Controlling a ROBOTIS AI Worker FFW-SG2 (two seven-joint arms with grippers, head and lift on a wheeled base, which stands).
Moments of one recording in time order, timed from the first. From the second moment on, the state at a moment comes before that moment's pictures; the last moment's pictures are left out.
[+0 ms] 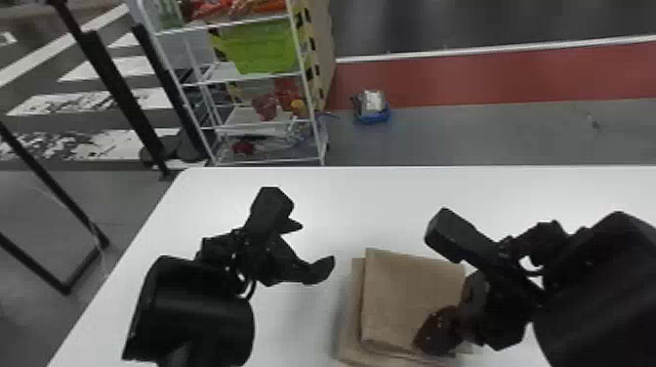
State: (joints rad) left arm 0.06 0.00 0.13 -1.88 -0.69 0.54 -0.97; right arm -0.27 -0.31 0.69 -1.94 0.49 1.17 1.36
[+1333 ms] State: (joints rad) left arm 0.17 0.00 0.26 -2.02 -0.56 0.59 -0.90; right arm -0.27 -0.21 0.37 -1.76 0.50 0.93 1.36
